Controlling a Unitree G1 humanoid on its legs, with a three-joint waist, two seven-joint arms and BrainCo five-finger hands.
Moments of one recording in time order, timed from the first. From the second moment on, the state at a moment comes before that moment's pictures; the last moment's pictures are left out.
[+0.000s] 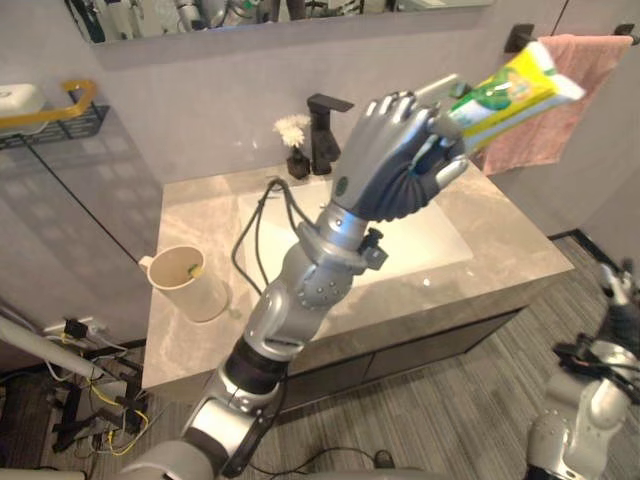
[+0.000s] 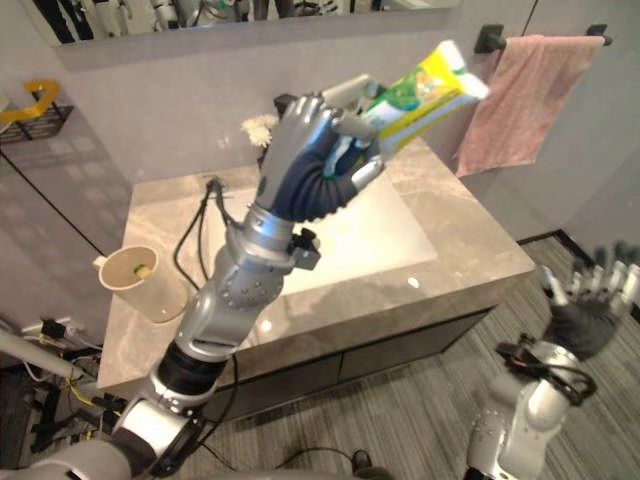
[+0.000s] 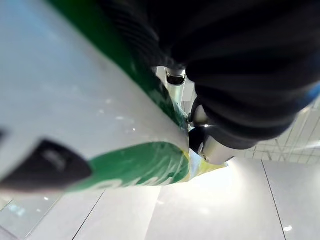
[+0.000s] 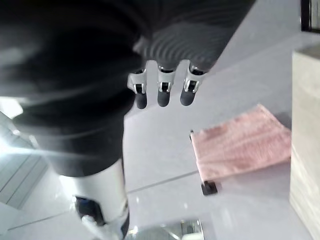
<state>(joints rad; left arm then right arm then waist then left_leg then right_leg) -0.64 0.04 -0.39 -0.29 0.73 -0.17 0.18 0.07 -0.01 -0.42 -0.29 0.48 -0.31 -0.10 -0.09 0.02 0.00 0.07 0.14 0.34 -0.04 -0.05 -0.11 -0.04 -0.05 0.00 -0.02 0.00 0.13</state>
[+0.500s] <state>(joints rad) -0.65 0.03 -0.49 -0.26 0.69 -0.20 0.15 -0.18 -0.15 -0.14 -0.10 0.65 -0.23 0.00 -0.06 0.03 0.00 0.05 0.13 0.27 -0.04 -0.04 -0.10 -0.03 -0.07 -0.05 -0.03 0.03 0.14</state>
